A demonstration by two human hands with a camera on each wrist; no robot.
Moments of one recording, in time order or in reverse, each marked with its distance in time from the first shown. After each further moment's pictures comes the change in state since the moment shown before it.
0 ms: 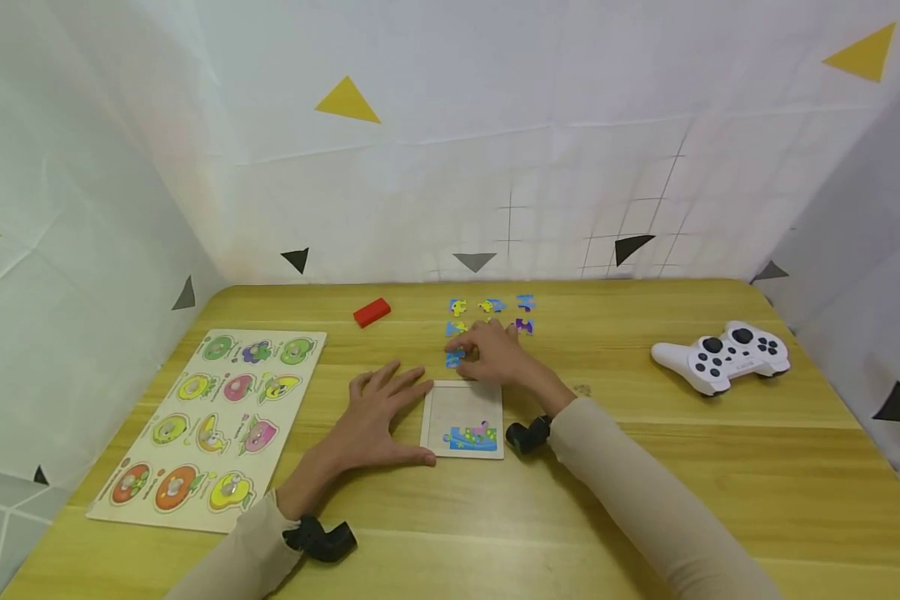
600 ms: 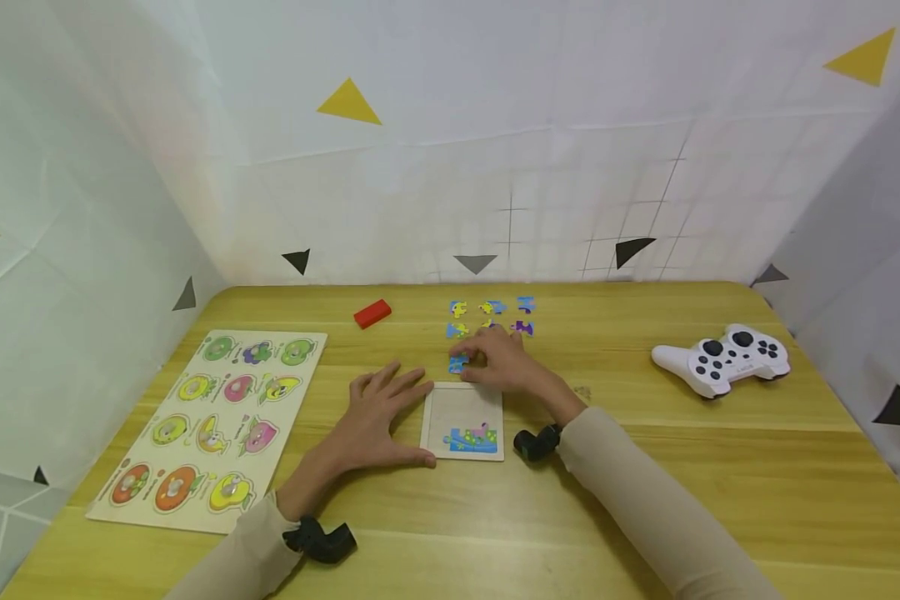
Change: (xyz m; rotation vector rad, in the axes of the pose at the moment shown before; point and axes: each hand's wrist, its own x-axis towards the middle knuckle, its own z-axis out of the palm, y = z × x) left_hand 0.000 0.001 -0.001 0.001 0.003 -0.001; right_hand -0.009 0.009 0.002 0.016 0.048 -0.140
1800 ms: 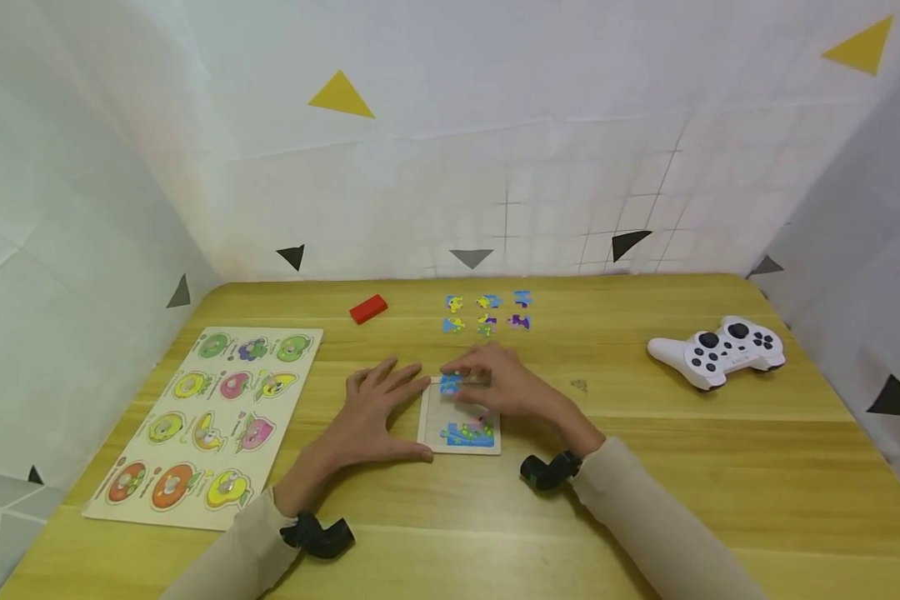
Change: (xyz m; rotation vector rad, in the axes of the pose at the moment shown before) left_hand 0.001 -0.003 0.002 0.014 -0.003 0.005; right_hand -0.035 -0.024 0.004 0.220 -0.032 0.001
